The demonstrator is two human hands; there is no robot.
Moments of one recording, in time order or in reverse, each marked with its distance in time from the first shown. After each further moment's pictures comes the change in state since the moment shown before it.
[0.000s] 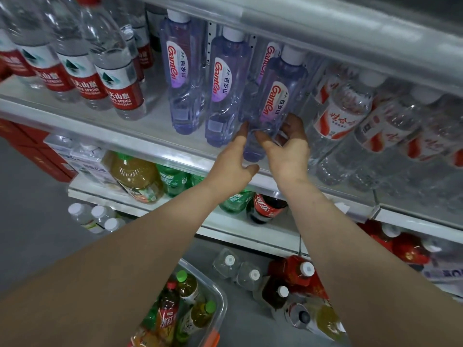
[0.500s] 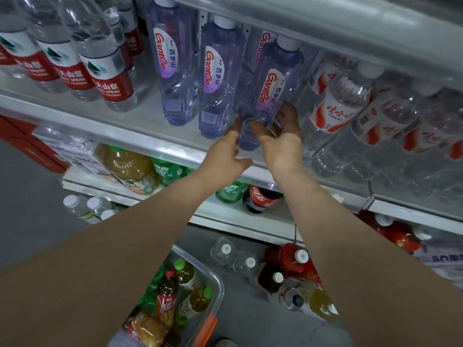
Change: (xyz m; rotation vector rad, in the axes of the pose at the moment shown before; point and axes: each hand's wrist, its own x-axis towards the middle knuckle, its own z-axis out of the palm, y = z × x) left_hand 0.007 -0.003 -0.003 -0.047 -0.055 -0.040; right_hand 0.004 -0.002 0.000 -0.013 -0.060 0.058
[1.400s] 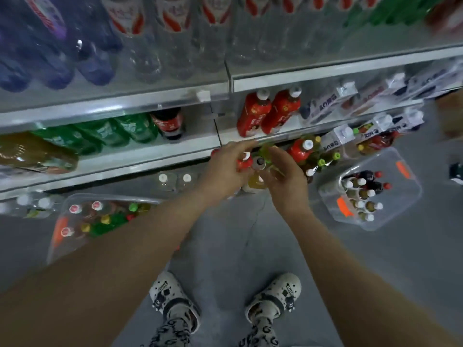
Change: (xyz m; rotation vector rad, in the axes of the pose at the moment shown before) left_hand -0.179 0.102 0.212 0.128 -0.517 0.049; right_hand -0.277 0.022 -0.277 -0.167 0.222 0.482
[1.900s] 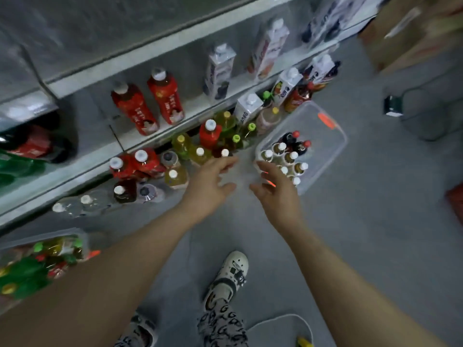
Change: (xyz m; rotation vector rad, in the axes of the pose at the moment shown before) left_hand 0.047 0.094 0.275 0.104 -0.255 -0.019; right_hand -0.013 0.168 -0.255 0.031 0.110 0.229
